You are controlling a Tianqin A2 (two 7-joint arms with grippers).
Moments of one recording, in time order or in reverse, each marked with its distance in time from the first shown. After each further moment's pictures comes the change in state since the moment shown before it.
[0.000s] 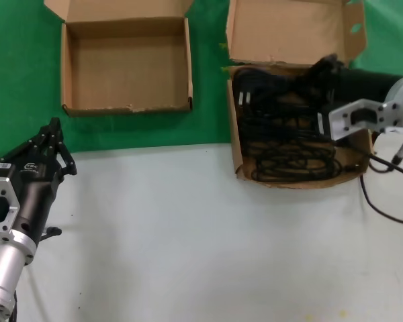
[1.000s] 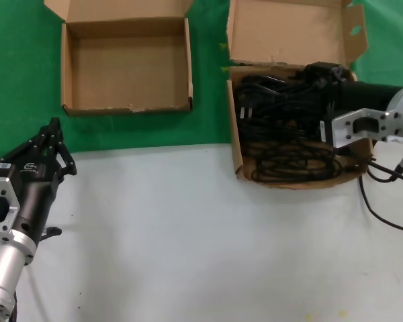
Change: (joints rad) left arm 0.000 0.000 0.000 0.000 0.000 0.000 0.000; right arm -0.009 0.019 -0.015 -0.031 0.077 -0.008 -0.001
